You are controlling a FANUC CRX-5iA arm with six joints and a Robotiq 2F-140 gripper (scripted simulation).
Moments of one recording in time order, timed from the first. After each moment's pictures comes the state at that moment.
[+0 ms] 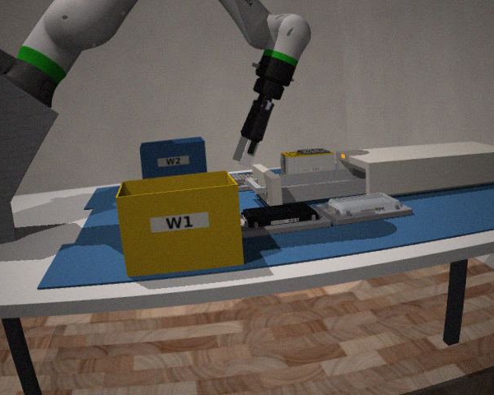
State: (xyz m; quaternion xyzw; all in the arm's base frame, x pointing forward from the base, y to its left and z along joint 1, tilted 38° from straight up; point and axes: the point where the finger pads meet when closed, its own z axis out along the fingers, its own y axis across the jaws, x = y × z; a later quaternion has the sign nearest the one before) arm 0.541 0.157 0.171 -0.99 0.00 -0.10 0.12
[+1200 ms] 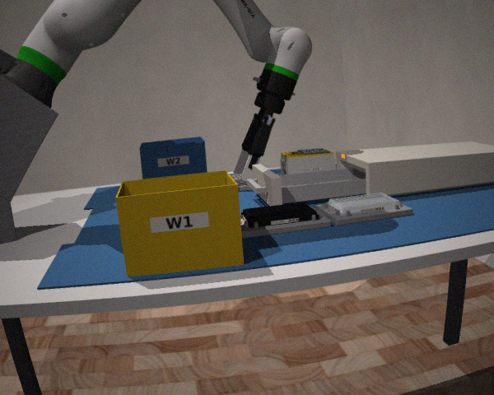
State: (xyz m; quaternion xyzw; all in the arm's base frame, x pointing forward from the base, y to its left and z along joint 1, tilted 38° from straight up) arm 0.563 0.165 0.142 -0.99 0.00 -0.10 0.12
